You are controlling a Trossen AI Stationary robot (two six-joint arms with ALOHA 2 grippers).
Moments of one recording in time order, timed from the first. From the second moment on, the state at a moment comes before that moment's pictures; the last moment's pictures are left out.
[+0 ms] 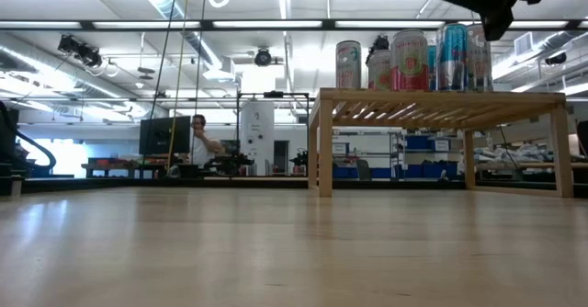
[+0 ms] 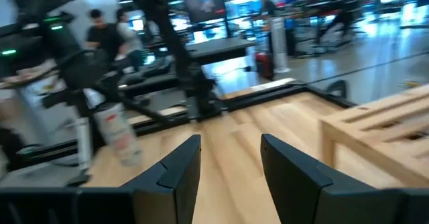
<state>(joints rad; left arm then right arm) -0.88 1.84 1.72 -1.52 -0.19 -1.37 0.60 0.84 0.34 0.49 0.80 0.21</state>
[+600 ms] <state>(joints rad) -0.69 1.84 1.90 -1.51 -0.26 -0.73 0.60 0.87 0.34 0.57 0.60 0.19</state>
